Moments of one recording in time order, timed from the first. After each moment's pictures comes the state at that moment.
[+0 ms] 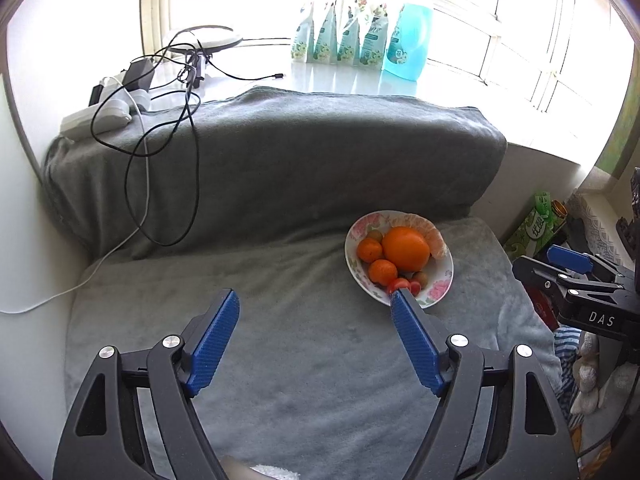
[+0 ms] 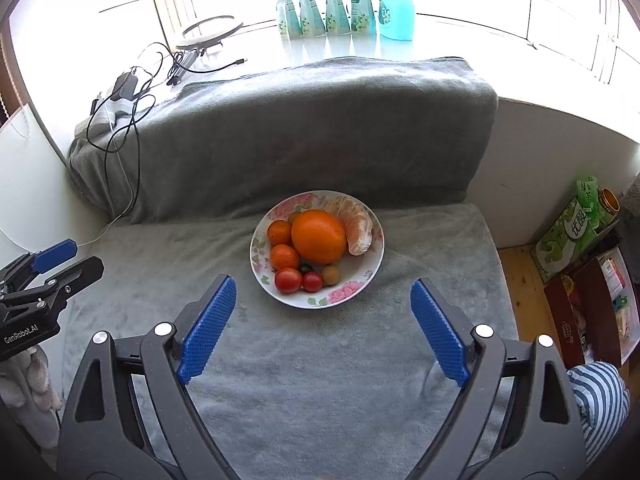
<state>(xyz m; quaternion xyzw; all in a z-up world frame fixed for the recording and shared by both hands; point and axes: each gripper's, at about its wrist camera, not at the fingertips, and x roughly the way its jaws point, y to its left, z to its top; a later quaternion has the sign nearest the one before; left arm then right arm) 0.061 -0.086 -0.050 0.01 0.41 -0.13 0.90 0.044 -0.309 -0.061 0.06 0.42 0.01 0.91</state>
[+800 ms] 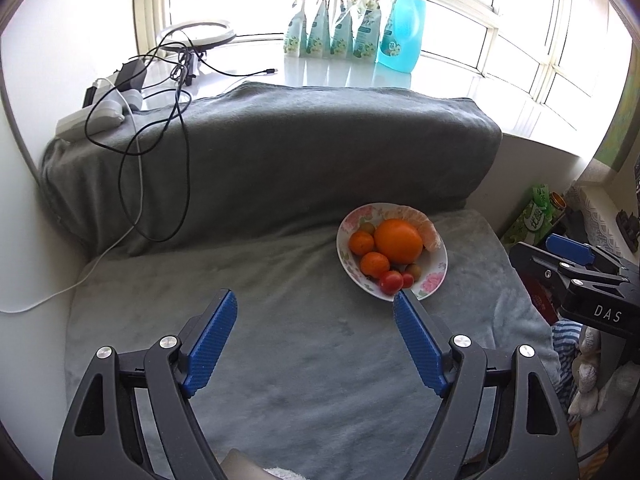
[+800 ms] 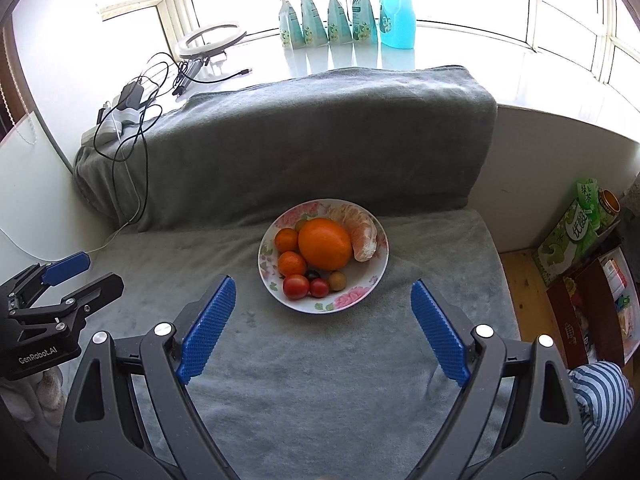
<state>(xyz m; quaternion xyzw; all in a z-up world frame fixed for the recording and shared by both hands) 0.056 -0.097 -0.049 0.02 0.42 -0.13 0.90 0.041 -0.307 -0.052 0.07 0.41 0.02 0.91</state>
